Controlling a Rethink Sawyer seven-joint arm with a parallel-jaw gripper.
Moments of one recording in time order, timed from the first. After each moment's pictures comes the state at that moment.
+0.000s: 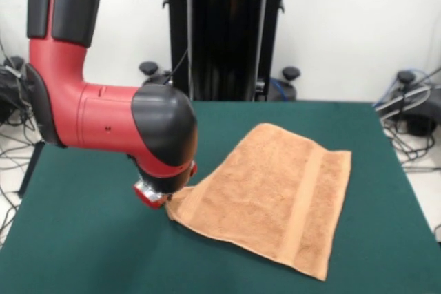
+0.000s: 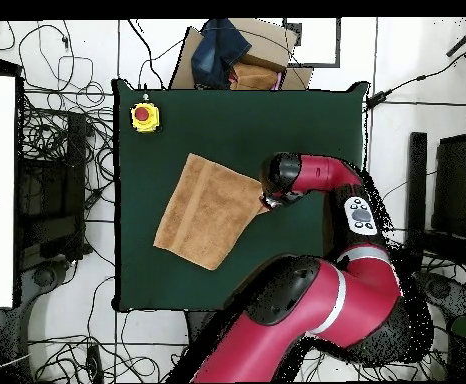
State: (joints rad) arm -0.50 -0.05 0.26 1.02 -0.53 0.98 0.77
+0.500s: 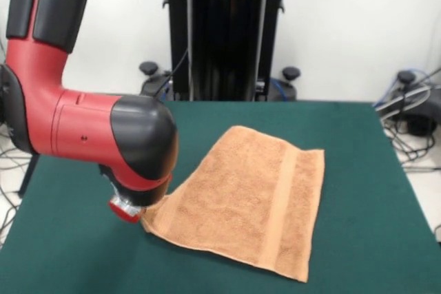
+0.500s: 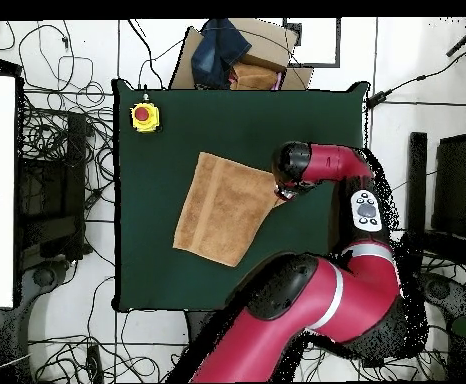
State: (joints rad) arm -0.50 -0.01 0.26 0.87 -0.58 1.05 0.58
